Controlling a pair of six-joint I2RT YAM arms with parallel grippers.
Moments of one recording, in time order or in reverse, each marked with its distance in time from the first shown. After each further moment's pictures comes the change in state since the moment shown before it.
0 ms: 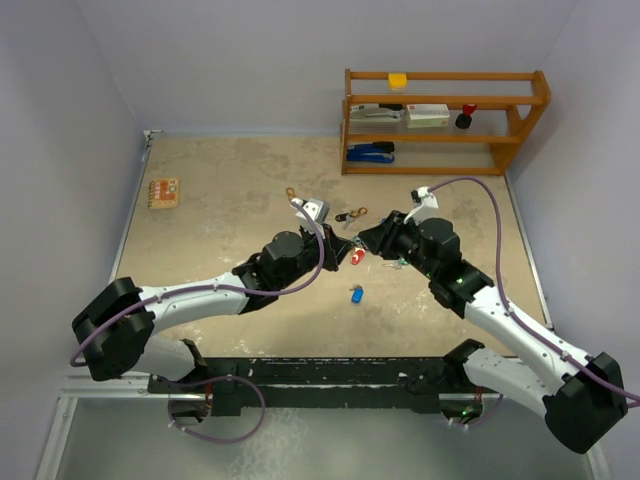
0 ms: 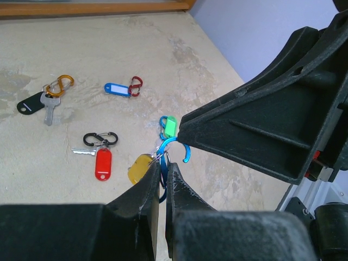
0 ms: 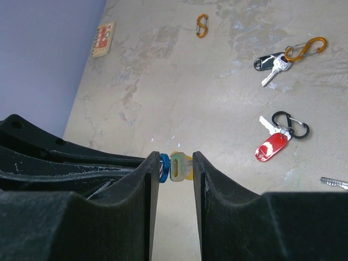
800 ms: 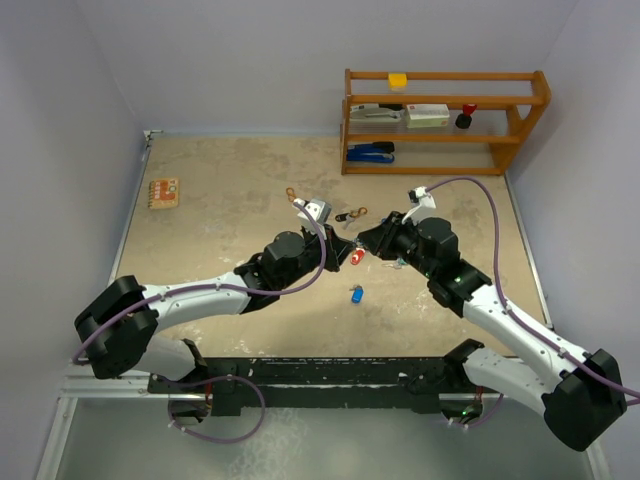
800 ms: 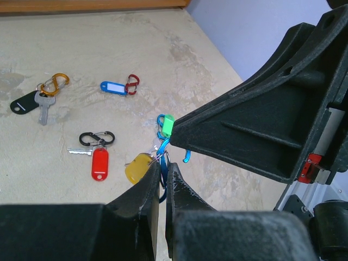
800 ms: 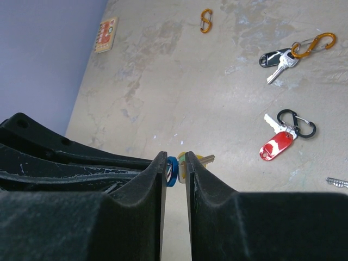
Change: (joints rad) left arm 0.000 0.020 0.000 0.020 0.017 -0.002; right arm 0.000 0.016 -0.003 0.015 -0.024 0.004
